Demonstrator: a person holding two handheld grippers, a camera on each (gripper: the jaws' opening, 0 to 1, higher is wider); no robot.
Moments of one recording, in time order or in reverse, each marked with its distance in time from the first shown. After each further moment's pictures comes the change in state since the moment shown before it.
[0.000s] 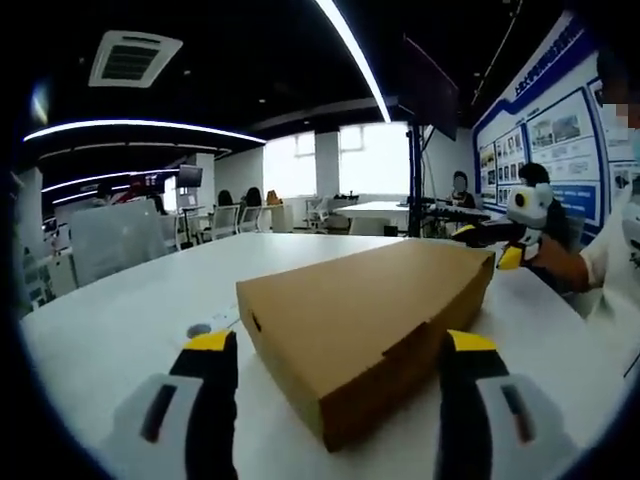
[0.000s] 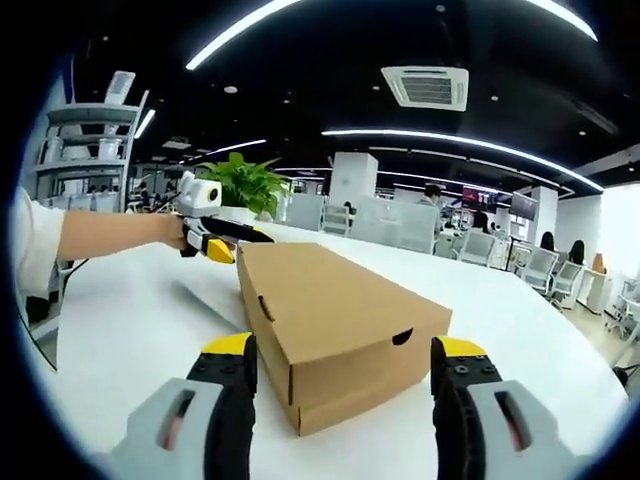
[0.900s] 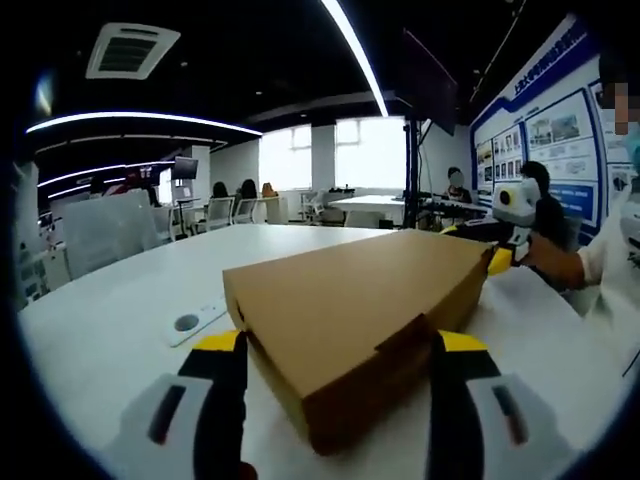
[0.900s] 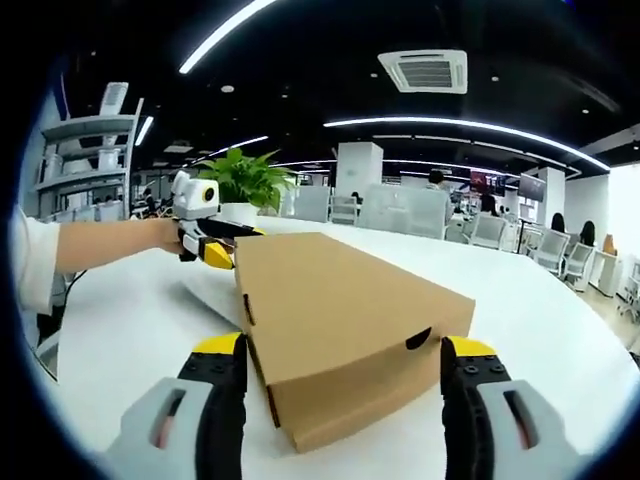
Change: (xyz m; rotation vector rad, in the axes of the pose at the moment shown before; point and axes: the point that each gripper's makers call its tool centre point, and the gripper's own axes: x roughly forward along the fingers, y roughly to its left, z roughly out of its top) left arm 0.010 -0.007 -0.010 -0.012 0.030 -0.026; right arm 0.030 0.000 -0.011 0.057 0.037 0.047
